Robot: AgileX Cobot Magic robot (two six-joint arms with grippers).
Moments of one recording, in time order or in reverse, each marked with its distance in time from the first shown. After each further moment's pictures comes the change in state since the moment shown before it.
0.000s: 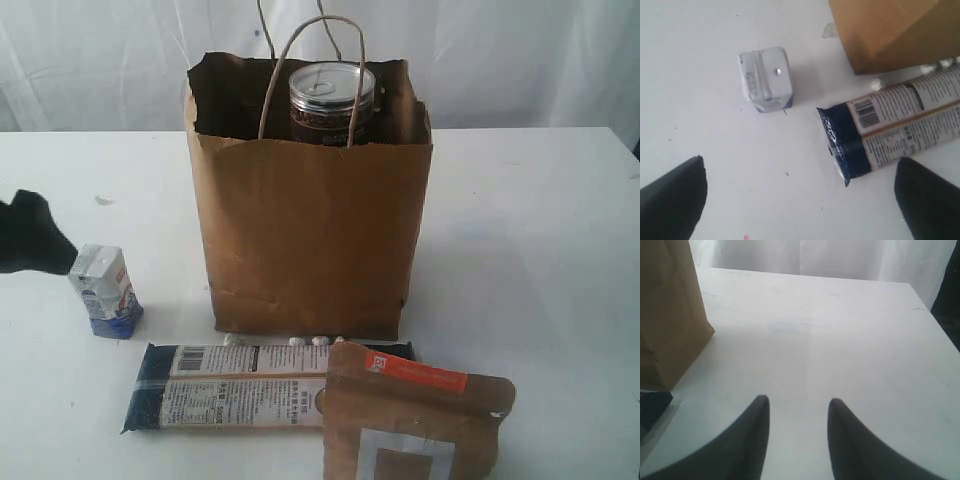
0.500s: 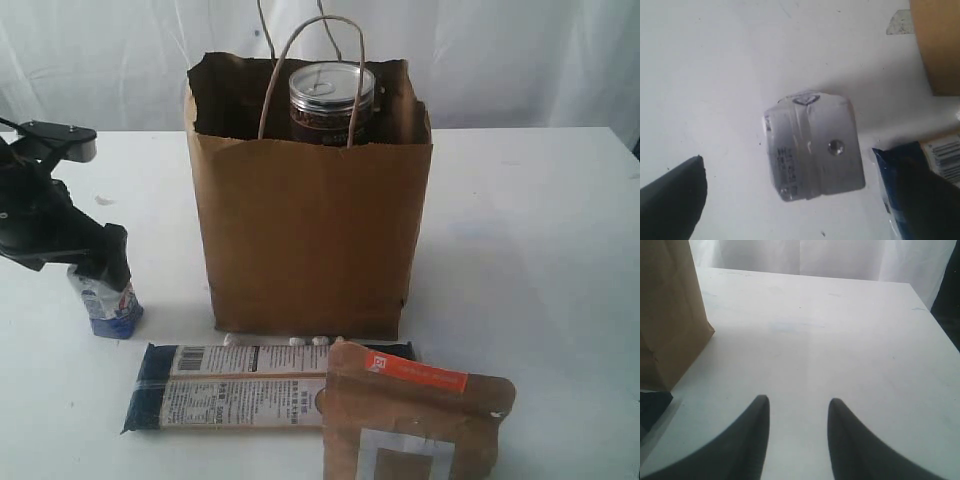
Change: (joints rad) left arm 0.000 0.455 -0.108 0.074 -0.154 -0.023; right arm 0.000 0.000 0.000 0.000 0.000 0.000
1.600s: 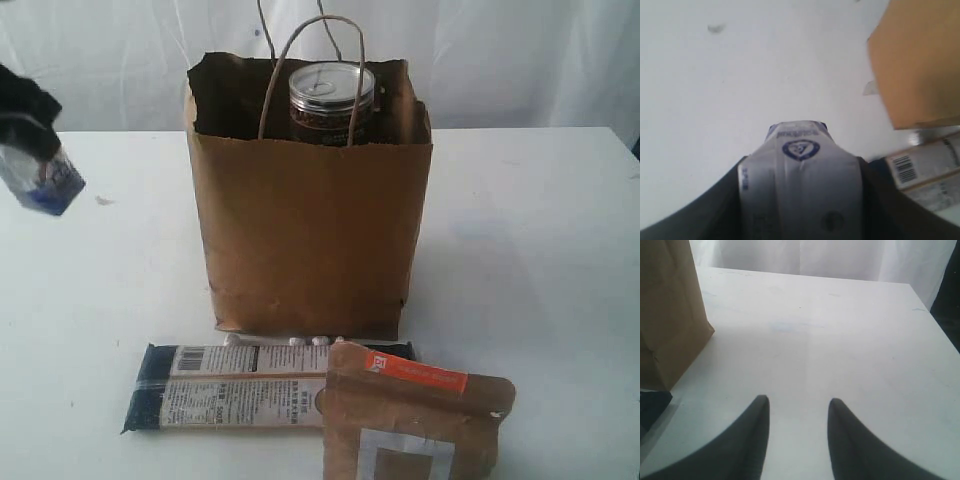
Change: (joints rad) left arm 0.000 -0.238 -0.286 0.048 0.271 0.000; right arm 0.000 0.000 0.000 0.000 0.000 -0.005
